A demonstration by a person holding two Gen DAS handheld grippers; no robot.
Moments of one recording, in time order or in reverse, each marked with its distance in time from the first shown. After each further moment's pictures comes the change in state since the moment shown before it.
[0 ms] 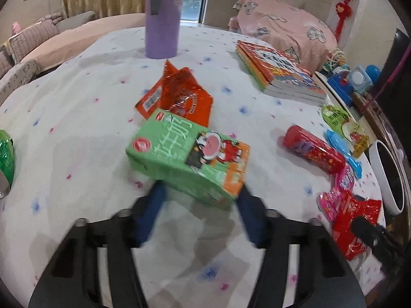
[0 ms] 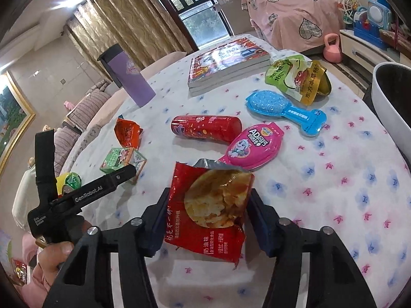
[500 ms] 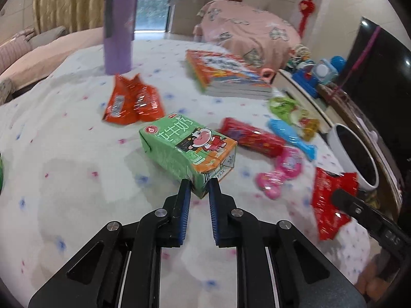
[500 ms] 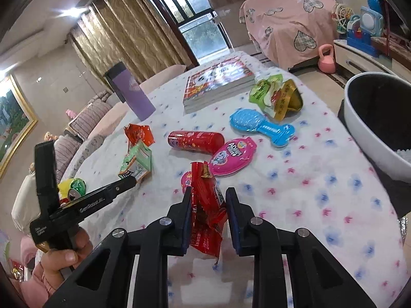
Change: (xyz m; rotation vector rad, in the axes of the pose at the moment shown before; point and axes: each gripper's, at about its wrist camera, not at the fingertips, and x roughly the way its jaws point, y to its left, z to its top) left arm -0.044 -0.044 -0.019 0.103 -0.050 -0.164; right arm -0.043 -0.018 -0.002 0.003 -0.075 -0.005
